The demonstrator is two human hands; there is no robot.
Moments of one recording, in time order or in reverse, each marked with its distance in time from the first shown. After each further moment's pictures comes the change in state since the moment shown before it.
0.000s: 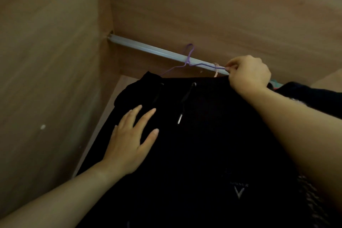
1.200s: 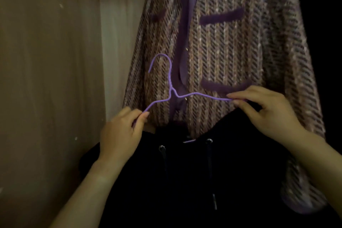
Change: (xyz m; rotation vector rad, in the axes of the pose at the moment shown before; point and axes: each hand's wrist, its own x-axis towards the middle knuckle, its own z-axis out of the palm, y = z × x) left_hand -0.325 0.065 -0.040 0.264 -0.110 -0.067; right_hand -0.415 0.118 -0.145 0.508 -0.512 -0.256
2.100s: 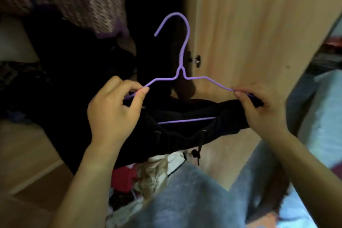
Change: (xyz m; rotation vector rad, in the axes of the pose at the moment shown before) left_hand -0.239 0.225 -0.146 -0.556 -0.377 0.090; right_hand -0.339 -0.294 -0.256 -0.335 0.119 0.748
